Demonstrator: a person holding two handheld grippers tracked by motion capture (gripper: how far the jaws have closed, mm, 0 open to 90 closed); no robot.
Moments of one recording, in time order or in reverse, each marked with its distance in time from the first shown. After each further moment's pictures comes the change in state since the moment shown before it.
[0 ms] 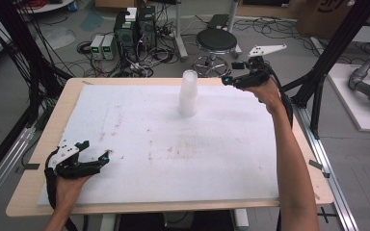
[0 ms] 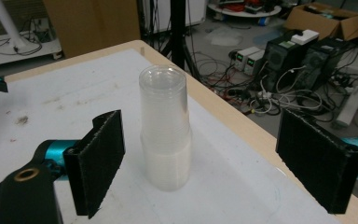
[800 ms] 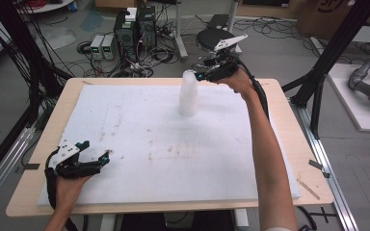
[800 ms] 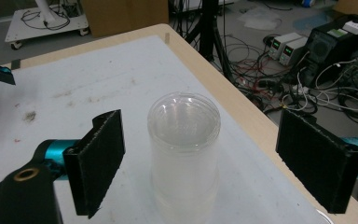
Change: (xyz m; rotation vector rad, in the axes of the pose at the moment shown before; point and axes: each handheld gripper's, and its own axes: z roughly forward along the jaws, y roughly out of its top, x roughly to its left) left arm 0.000 0.000 0.001 0.000 0.000 -0.001; right arm 0.001 0.028 0.087 0.106 0.121 -0.039
